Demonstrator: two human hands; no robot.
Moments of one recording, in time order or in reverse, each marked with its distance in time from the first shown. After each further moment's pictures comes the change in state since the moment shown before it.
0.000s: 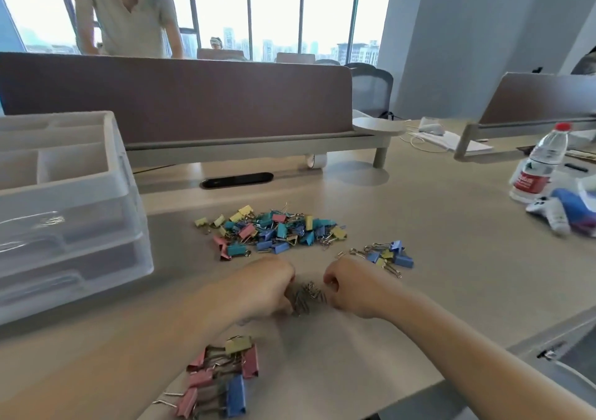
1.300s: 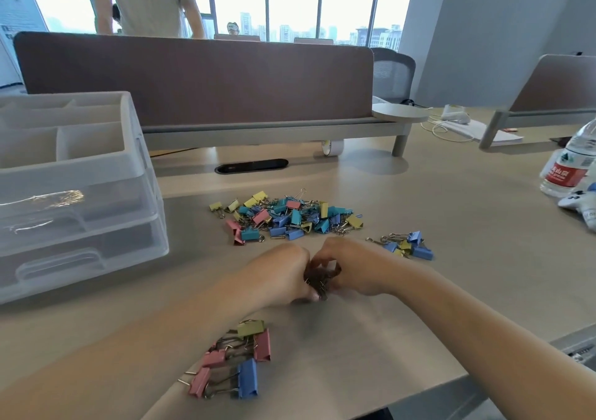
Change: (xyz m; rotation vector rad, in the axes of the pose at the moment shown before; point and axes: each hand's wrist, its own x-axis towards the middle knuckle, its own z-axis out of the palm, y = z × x) left_hand 0.004 0.008 0.007 -0.188 0.060 -0.005; right_hand 0.016 -0.010 -0.012 0.065 -0.063 -0.250
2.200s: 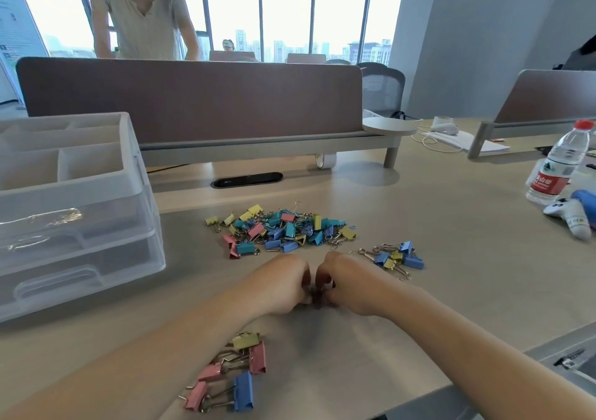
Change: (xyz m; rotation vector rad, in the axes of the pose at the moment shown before) left_hand 0.012 0.000 0.005 -0.024 0.028 -0.002; right_hand -0.011 -0.004 0.005 -0.055 0.045 0.072
